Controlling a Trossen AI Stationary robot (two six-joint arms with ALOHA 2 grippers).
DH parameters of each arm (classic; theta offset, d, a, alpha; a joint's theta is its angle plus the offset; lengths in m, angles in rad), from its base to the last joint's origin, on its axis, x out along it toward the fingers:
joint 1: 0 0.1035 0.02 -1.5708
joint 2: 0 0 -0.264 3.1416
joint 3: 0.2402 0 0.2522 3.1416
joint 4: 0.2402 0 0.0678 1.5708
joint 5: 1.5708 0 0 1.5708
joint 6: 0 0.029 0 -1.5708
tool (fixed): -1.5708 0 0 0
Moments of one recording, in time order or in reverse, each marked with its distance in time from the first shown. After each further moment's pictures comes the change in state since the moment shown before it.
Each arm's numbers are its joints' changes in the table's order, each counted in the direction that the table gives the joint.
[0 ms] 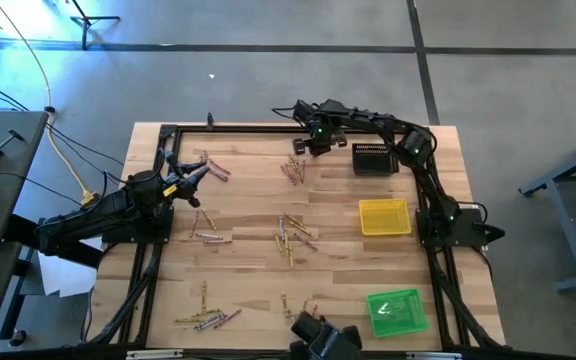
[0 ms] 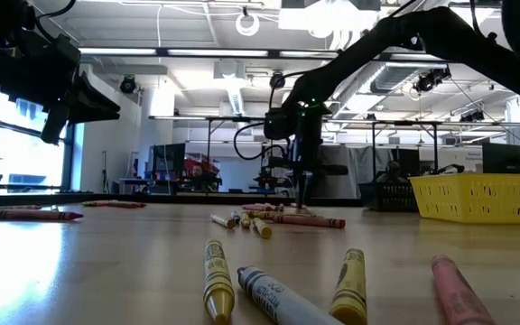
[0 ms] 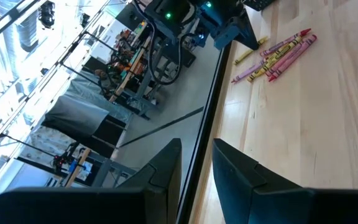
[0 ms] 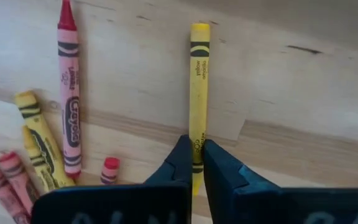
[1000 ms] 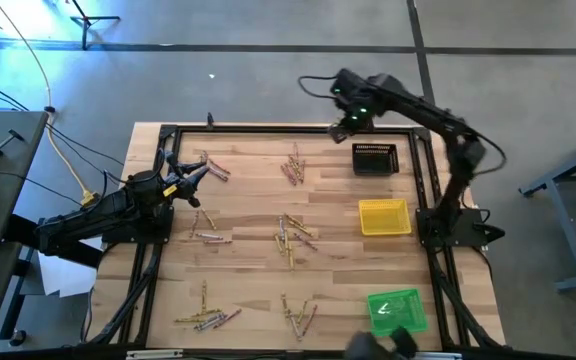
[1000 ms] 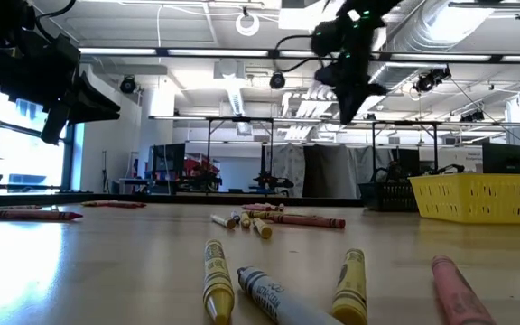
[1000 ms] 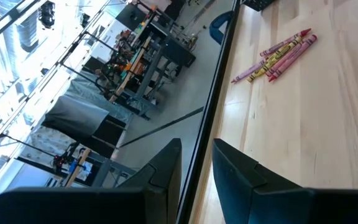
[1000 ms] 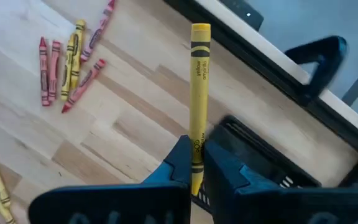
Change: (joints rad) left arm 0.000 0.000 0.000 0.000 0.000 0.000; right arm -0.049 -0.567 -0.164 0.207 -0.135 -0.416
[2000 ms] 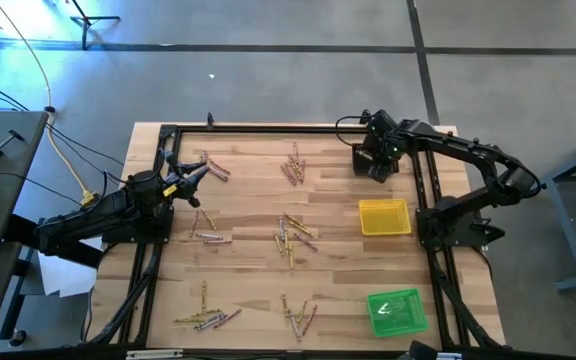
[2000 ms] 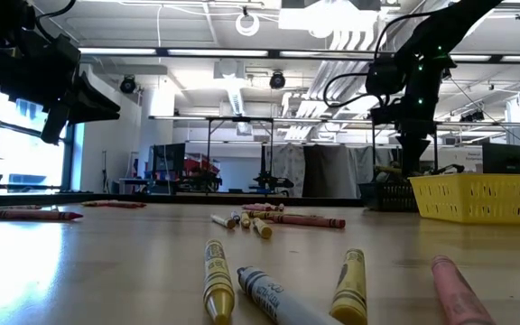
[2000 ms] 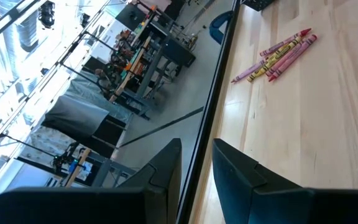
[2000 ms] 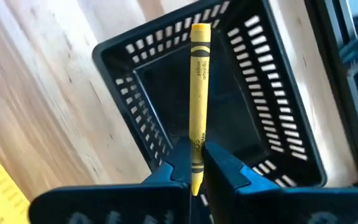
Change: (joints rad) left arm 0.000 0.000 0.000 0.000 0.000 0.000; right arm -0.103 -0.379 -0.824 -0.452 0.016 -0.657
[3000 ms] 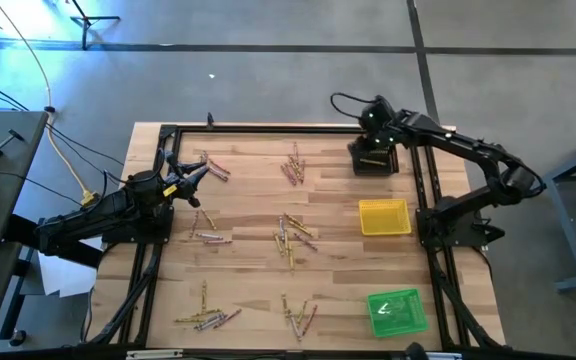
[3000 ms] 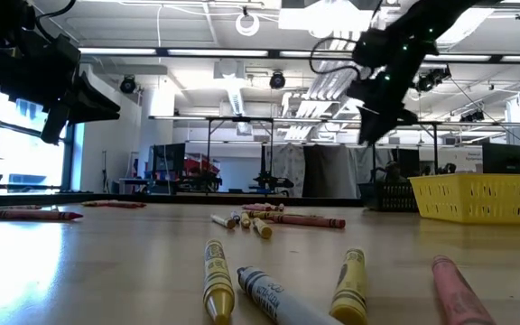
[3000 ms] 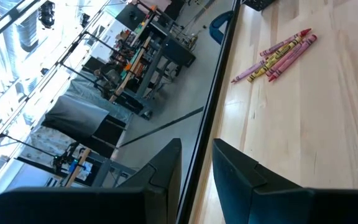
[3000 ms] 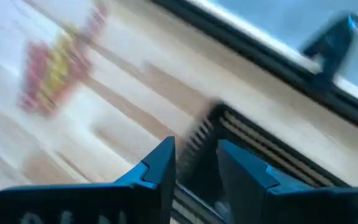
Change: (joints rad) left arm 0.000 0.000 0.000 0.000 0.000 0.000; right arm 0.067 0.003 0.138 -0.152 0.040 0.639
